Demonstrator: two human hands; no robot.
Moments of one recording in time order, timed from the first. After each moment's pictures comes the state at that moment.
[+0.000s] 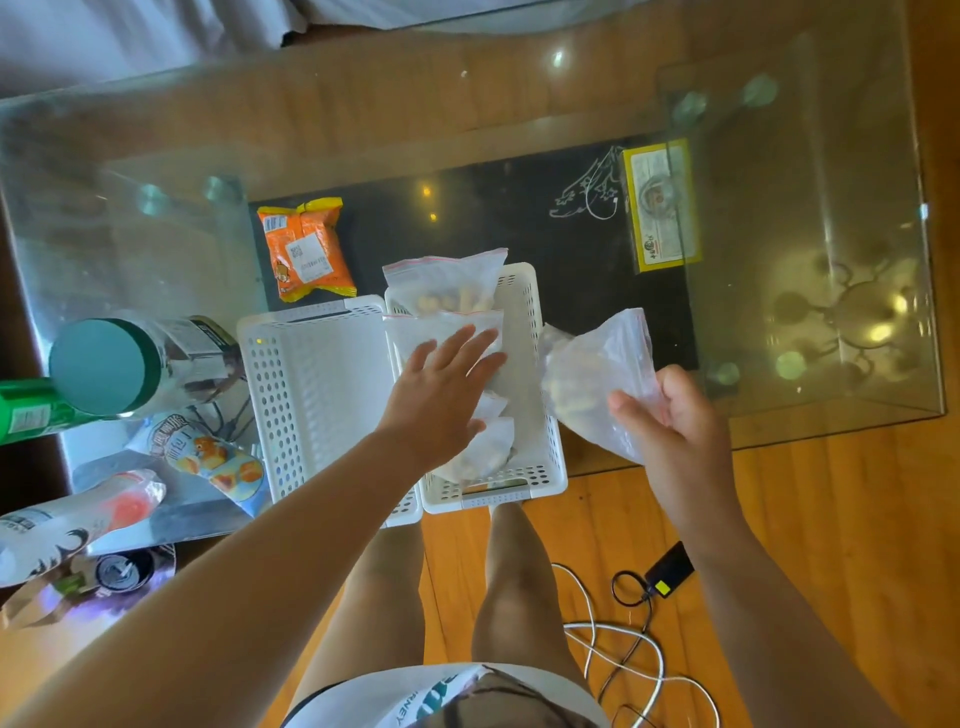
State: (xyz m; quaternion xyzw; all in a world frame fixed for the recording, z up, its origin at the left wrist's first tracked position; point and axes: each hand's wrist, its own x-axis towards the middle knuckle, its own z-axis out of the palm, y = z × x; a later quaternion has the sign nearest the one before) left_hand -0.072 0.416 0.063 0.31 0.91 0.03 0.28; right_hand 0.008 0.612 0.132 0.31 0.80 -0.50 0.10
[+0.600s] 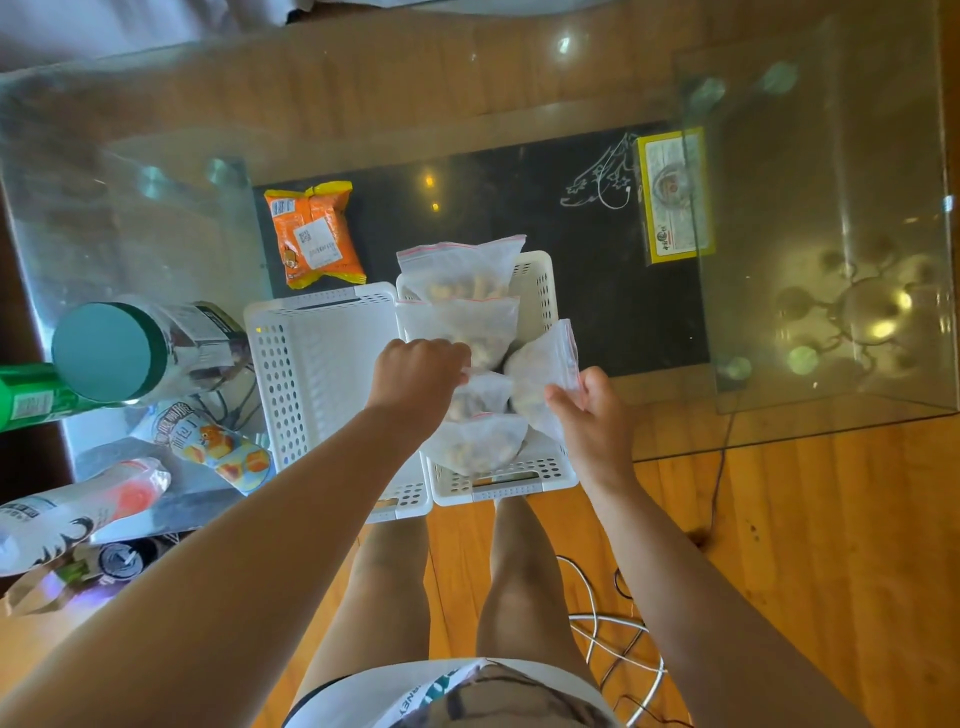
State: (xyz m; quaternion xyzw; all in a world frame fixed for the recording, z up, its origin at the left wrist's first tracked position) left_hand -0.092 0.400 0.060 0.21 0.93 0.02 0.30; right_hand -0.004 0.555 0.067 0.36 0.78 -0.50 0.15
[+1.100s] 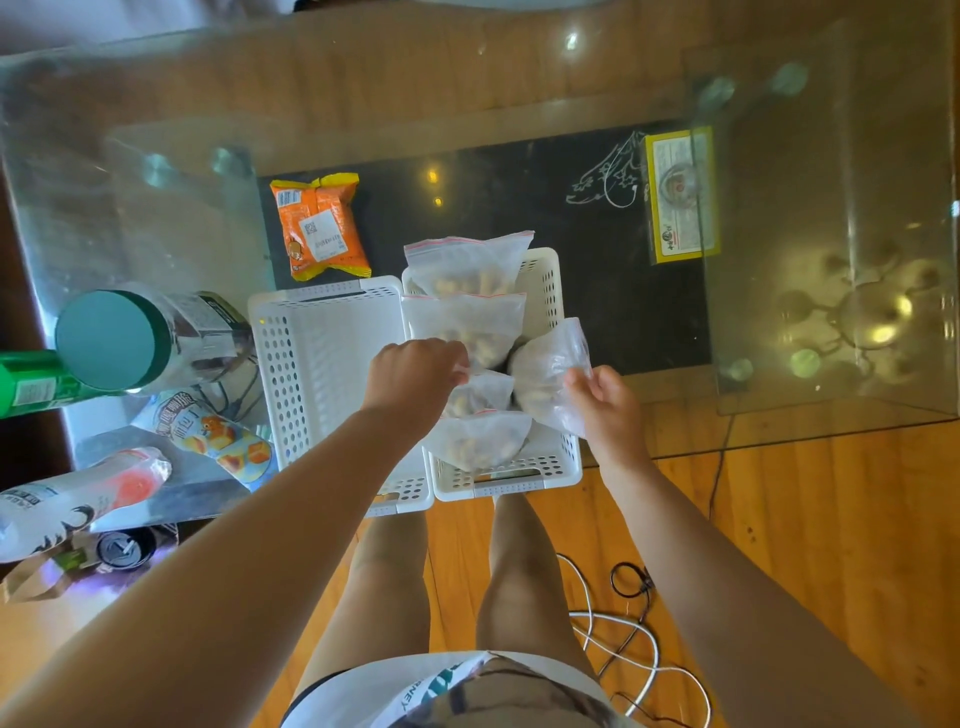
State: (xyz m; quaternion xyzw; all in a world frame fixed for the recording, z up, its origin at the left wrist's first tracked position) left_hand -0.087 0.391 0.061 0.15 0.94 0.08 0.31; right_hand -0.005 0.570 0.050 0.39 0.72 -0.54 0.18
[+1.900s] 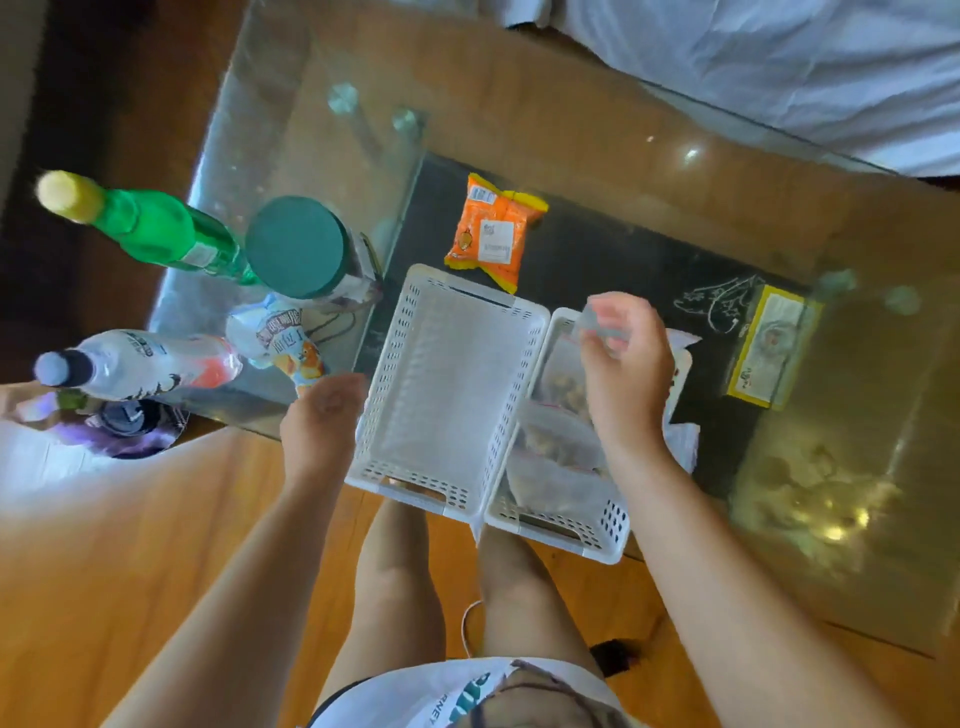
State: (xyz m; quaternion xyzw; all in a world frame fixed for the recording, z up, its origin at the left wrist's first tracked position) left_hand -0.014 0.234 0.072 -0.48 0.76 0.42 0.12; right_hand -0.118 0.449 0.111 0.13 0.86 -0.49 0.08
